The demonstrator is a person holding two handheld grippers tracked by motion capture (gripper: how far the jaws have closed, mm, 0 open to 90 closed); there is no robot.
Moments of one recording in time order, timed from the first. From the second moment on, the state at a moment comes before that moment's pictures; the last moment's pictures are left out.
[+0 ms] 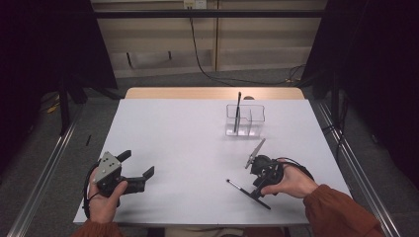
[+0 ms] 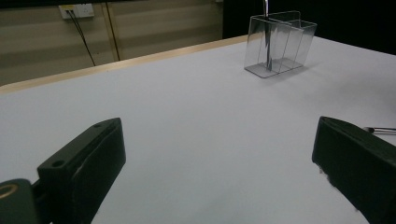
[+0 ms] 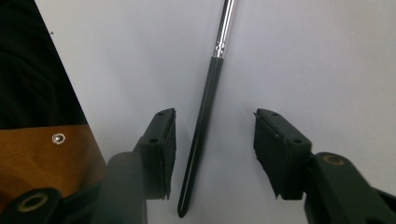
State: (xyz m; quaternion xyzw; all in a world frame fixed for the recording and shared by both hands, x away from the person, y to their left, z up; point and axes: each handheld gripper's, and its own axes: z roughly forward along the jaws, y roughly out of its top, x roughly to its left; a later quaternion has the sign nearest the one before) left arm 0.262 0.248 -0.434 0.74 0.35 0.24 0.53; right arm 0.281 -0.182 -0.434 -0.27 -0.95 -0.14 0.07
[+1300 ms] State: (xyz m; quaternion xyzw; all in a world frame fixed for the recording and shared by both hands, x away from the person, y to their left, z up) left arm 0.262 0.248 -0.435 0.74 0.35 0.24 0.53; right arm 0.286 -0.141 -0.447 -0.27 -0.96 -0.06 0.04
